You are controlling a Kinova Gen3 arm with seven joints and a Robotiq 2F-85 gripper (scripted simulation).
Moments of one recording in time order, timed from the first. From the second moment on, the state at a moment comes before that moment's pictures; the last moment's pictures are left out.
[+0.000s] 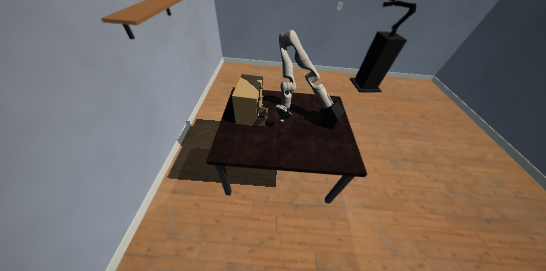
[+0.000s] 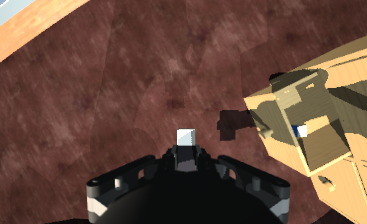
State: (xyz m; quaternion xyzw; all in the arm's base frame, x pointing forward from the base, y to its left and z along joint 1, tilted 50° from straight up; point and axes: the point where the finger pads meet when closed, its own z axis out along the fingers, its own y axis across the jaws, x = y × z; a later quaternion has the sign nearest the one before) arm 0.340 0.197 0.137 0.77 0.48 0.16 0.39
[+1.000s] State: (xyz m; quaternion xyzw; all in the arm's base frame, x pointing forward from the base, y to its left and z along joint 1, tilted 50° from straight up) arm 0.349 0.191 0.150 0.87 0.26 0.26 0.33
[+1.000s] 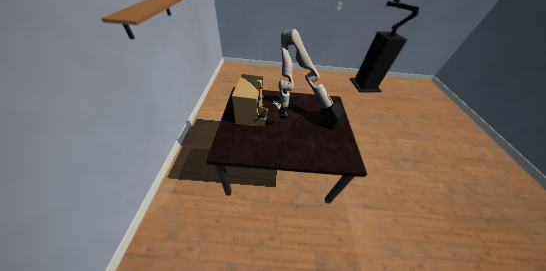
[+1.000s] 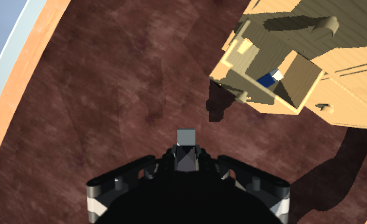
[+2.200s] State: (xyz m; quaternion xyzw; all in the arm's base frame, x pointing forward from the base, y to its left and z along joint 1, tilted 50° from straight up) arm 0.357 0.186 0.162 0.91 0.06 0.33 0.26
